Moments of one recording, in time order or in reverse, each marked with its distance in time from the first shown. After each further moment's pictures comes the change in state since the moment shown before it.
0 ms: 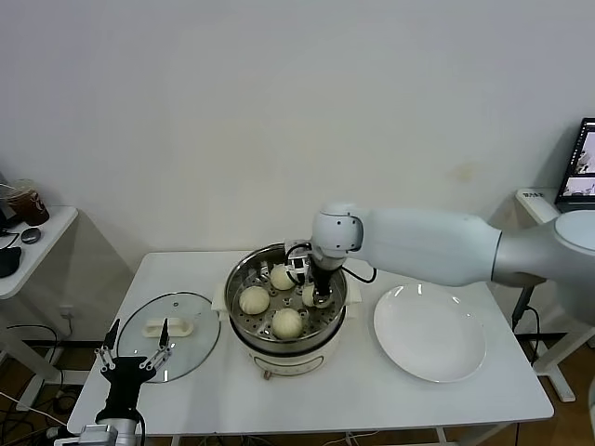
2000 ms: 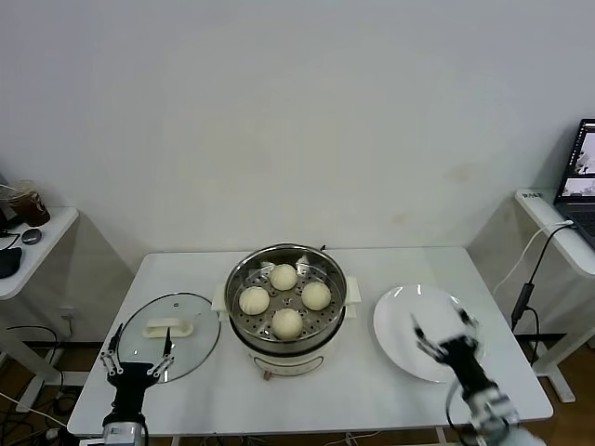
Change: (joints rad) left arm -0.026 0.048 0.038 0.116 0.372 0.002 -0.145; right arm -2.055 0.149 2.130 0.475 -0.339 1.021 0.617
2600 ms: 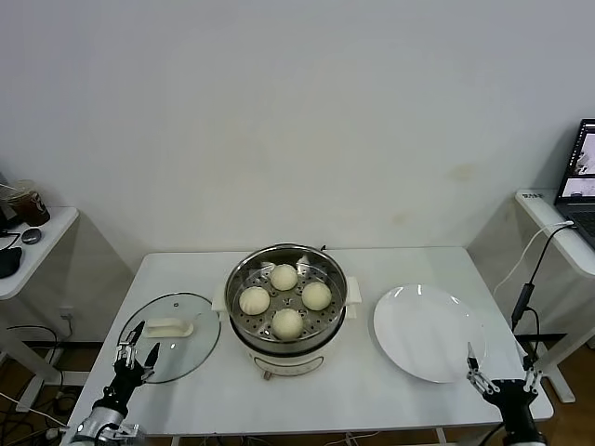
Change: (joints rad) left arm -0.185 0.197 0.022 0.360 0.825 -0.002 -0.067; right arm -0.115 0.173 0.154 0.078 0.047 -0.005 0.036
